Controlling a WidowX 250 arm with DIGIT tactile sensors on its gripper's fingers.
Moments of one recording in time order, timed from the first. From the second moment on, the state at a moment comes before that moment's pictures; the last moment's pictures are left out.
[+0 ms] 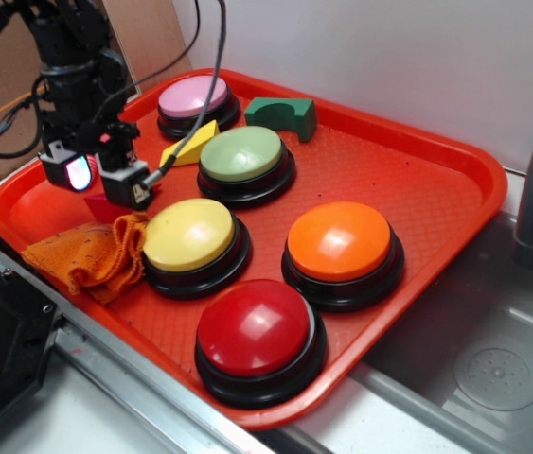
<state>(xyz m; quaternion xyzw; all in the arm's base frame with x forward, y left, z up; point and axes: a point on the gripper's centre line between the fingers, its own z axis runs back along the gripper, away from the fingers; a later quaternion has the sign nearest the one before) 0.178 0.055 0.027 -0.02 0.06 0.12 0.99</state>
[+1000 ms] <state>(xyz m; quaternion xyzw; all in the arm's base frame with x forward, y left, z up) 0.170 0.063 0.010 -0.01 0.10 0.14 0.99</state>
